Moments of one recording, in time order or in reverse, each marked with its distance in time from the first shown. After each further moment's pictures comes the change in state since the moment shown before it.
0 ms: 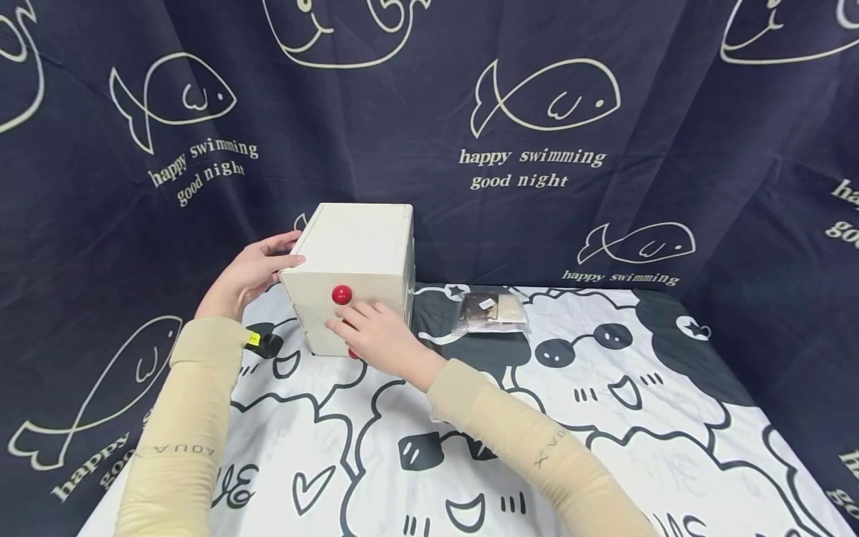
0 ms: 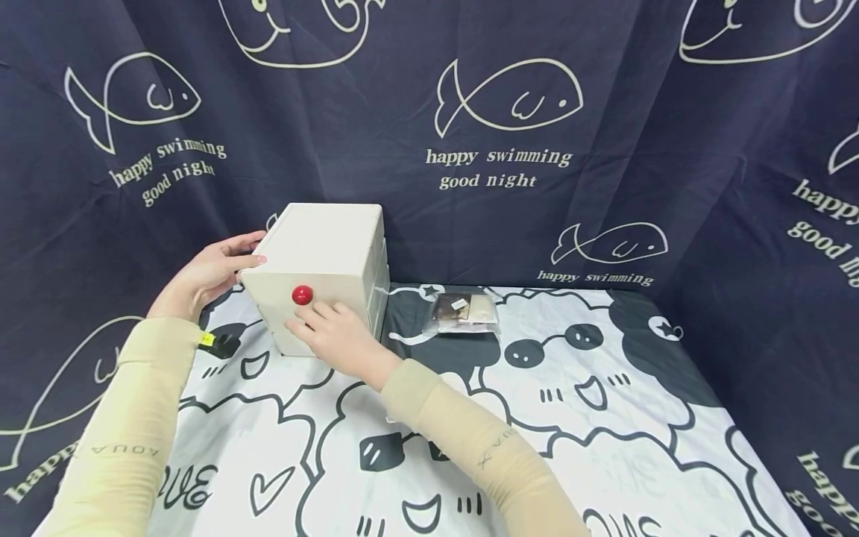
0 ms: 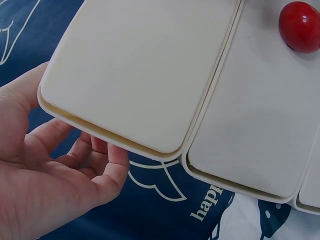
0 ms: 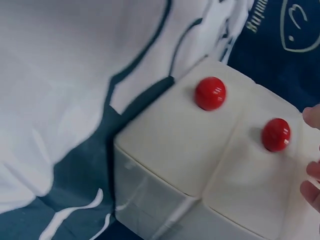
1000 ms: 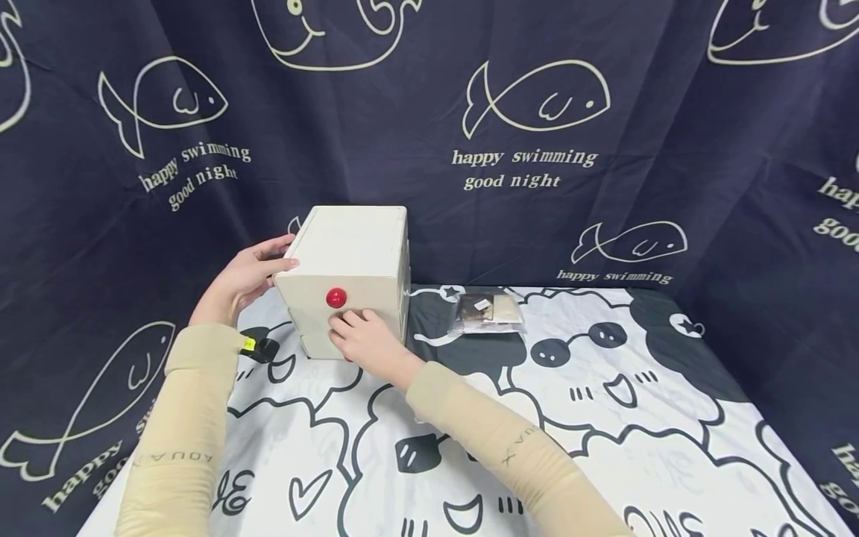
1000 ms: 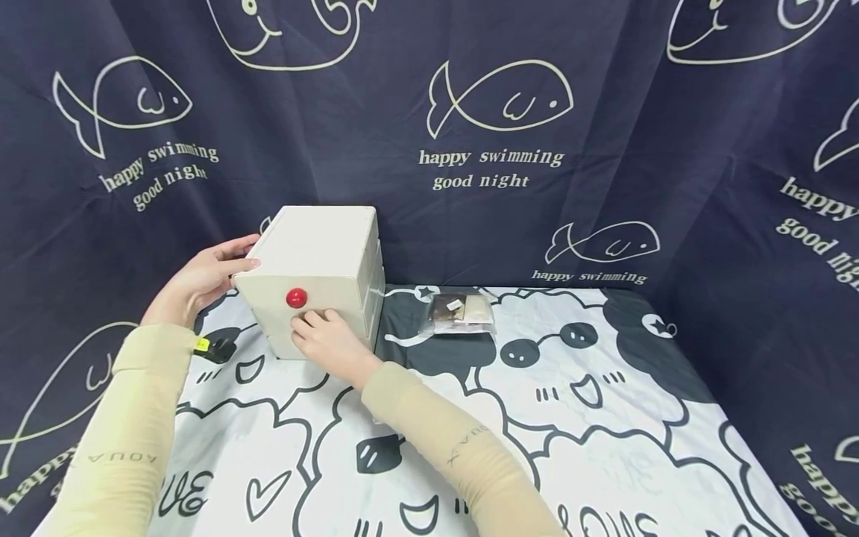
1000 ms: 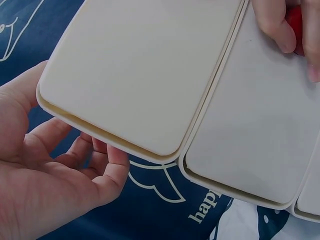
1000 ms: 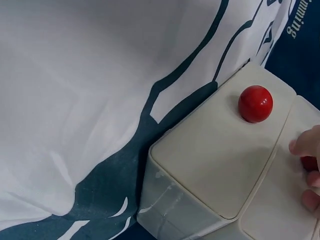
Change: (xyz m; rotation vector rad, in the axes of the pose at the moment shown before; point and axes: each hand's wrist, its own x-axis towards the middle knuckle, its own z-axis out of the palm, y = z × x) left_hand 0.000 -0.006 0.000 -0.025 -0.003 0.026; right_hand -0.003 -0.011 0.033 -0.226 -0.215 -0.033
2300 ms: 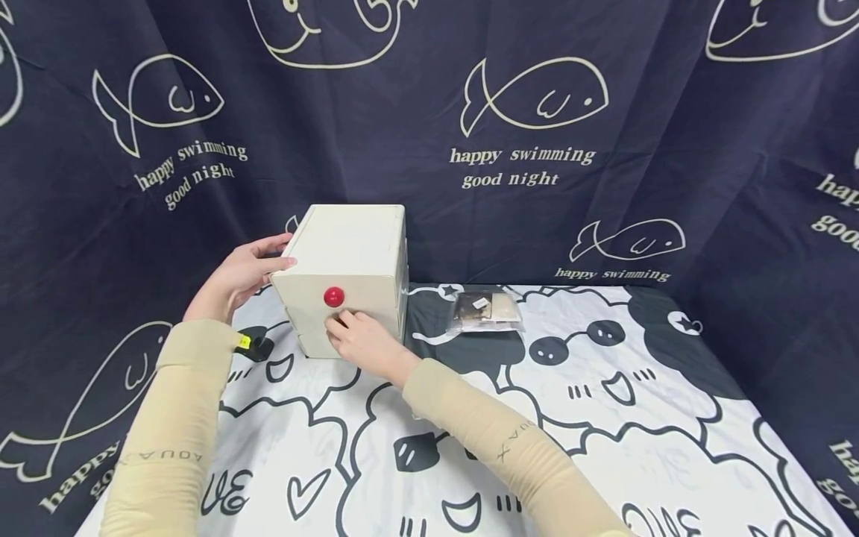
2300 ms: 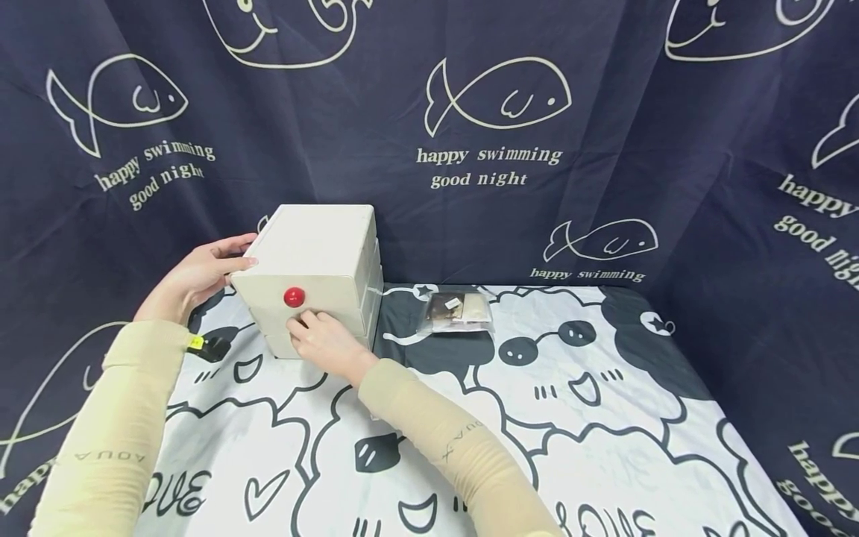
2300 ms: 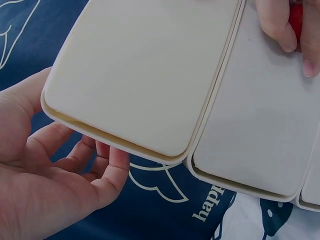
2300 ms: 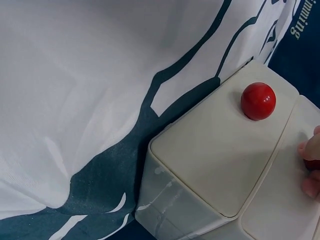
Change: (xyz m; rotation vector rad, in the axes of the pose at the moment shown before) left_hand -0.007 0.013 0.002 0.096 0.006 -0.034; right_hand 0.003 0.001 -0.003 -0.019 -0.038 -0.092
